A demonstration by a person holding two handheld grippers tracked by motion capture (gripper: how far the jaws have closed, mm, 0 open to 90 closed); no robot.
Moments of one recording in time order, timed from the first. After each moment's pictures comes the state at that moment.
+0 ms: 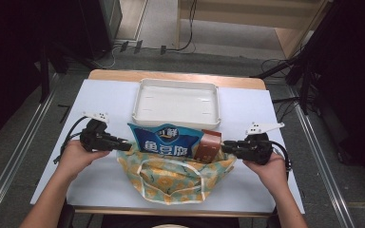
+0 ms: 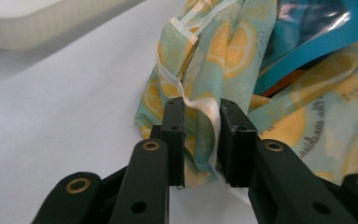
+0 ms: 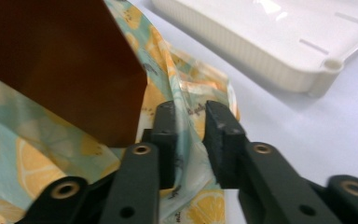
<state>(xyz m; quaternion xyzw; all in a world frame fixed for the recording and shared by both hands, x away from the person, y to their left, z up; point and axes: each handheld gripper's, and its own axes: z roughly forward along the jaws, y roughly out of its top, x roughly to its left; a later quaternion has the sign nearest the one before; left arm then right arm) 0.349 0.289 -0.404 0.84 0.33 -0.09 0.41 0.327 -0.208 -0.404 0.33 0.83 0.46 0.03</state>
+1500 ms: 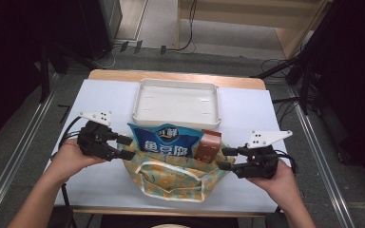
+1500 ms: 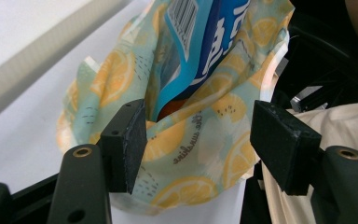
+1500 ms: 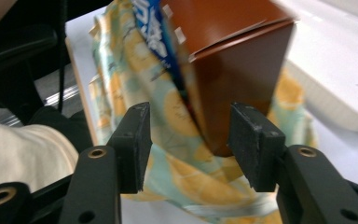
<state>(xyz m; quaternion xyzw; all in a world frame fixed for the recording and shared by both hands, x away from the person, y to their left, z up) 0.319 0.259 -0.354 0.87 0.24 -0.08 0.42 0.274 -0.192 -0.356 0.25 0.85 0.47 0.02</state>
